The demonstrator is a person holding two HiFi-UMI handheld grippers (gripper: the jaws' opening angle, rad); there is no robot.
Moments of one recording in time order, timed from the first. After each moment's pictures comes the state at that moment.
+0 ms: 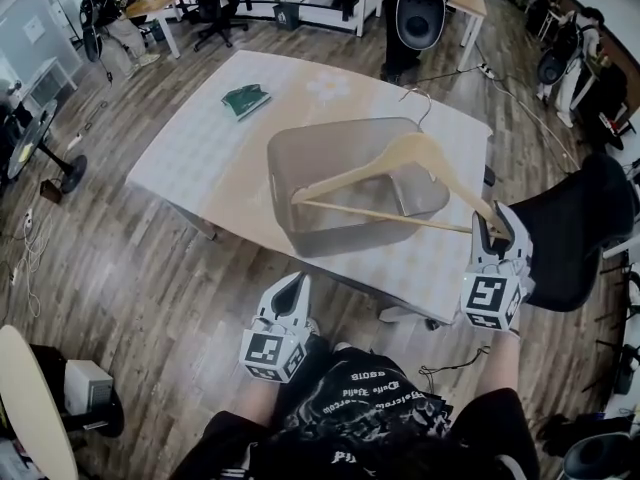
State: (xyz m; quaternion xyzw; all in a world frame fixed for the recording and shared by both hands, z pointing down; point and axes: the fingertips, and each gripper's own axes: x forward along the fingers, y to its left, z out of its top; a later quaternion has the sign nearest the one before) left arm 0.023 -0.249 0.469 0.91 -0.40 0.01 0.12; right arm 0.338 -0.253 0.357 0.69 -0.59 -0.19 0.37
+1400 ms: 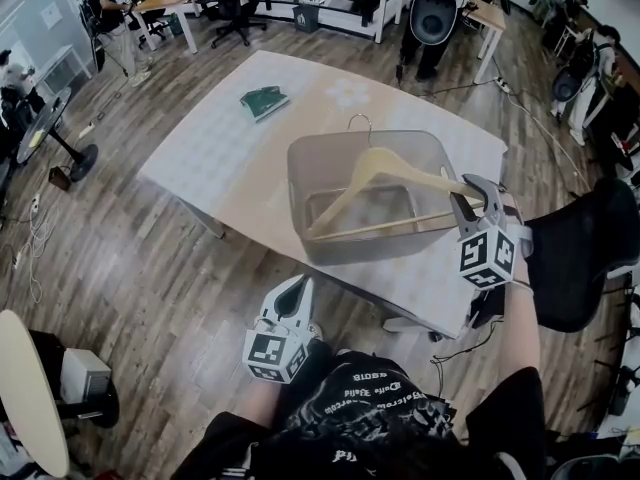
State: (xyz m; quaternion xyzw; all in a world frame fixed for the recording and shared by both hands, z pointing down) left arm -0.001 -0.271 0.479 0.90 -0.42 0.02 0.12; right arm 0.287 -0.366 0.390 0.52 -0.66 -0.24 0.49
